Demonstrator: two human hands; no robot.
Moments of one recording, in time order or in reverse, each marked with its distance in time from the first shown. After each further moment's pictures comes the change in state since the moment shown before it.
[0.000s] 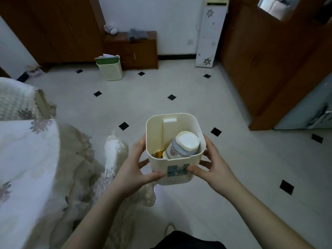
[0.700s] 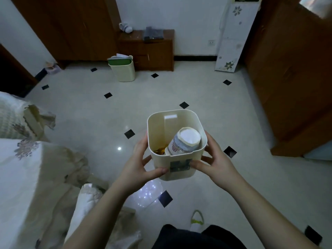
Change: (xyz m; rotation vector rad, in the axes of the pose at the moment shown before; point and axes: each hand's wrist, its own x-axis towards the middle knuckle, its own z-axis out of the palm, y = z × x) left_hand 0.240 -0.009 0.005 -0.024 0.094 -0.097; right_hand 0.259 0.033 -0.100 0.059 -0.160 -0.031
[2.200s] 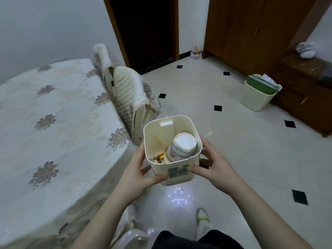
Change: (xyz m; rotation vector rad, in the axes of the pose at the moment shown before) left_hand 0.120 -0.102 -0.281 -0.100 0.989 -0.311; right_hand 0.478 -0.079 0.277 0.013 -0.996 -0.221
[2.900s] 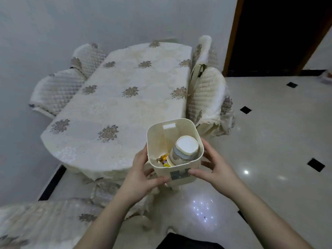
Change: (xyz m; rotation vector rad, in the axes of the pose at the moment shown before) left_hand 0.022 0.006 -0.027 -0.030 0.707 -0.231; right_hand 0.209 -0.006 0.037 0.020 -0.690 -0.125
